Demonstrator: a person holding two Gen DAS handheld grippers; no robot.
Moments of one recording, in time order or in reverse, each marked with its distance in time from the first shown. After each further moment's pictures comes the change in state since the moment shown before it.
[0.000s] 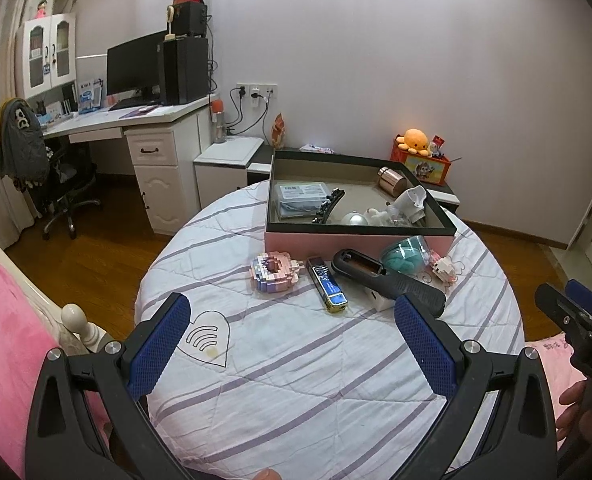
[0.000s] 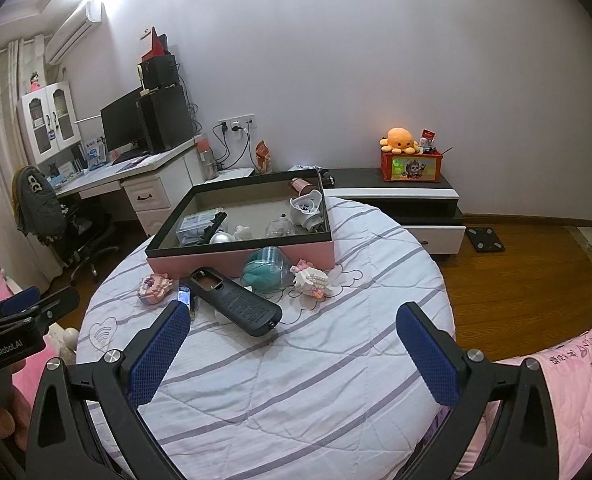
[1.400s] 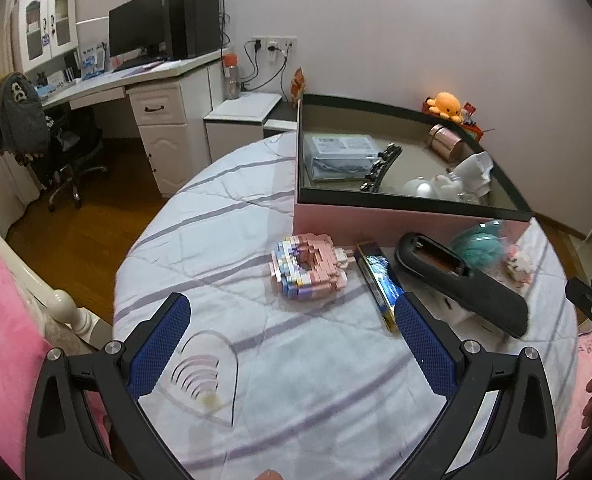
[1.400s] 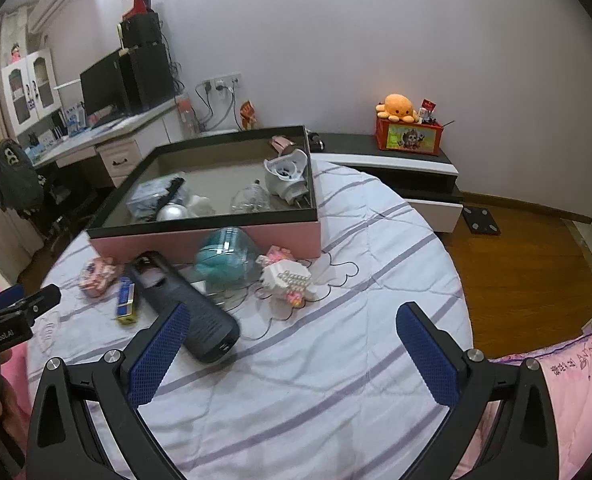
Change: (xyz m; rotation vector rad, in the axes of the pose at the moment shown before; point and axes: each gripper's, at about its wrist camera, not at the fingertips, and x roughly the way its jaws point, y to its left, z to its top) left arm 0.122 0.023 0.004 -0.023 0.160 0.062; right arm 0.109 -0.021 0.014 -0.035 0.168 -0.060
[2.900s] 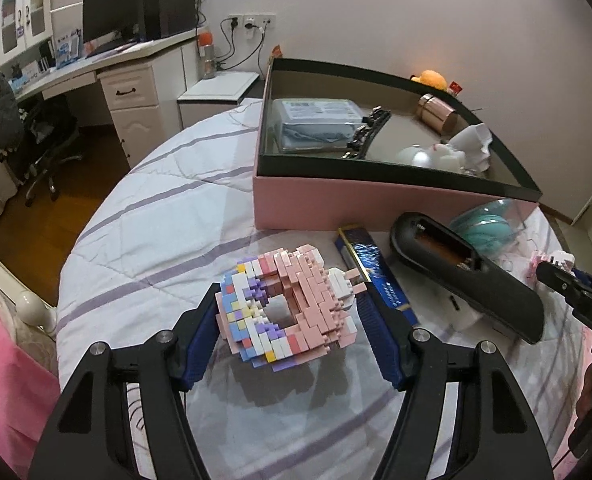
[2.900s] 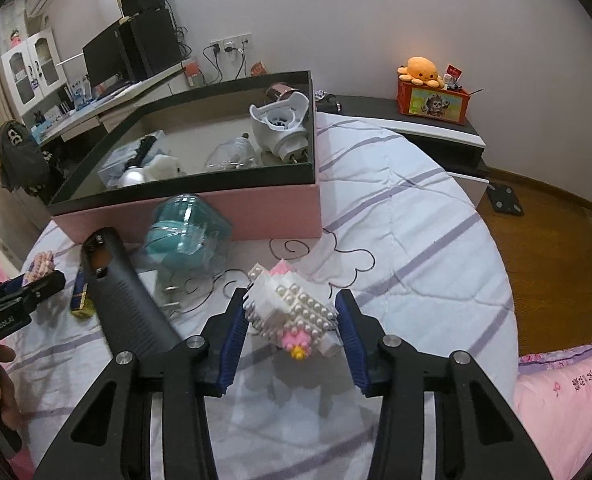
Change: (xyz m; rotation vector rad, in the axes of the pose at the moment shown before) left arm 0.041 -0.014 -0.001 0.025 0.061 -0.079; right arm 0.054 -0.014 -0.001 -0.014 0.105 0.093
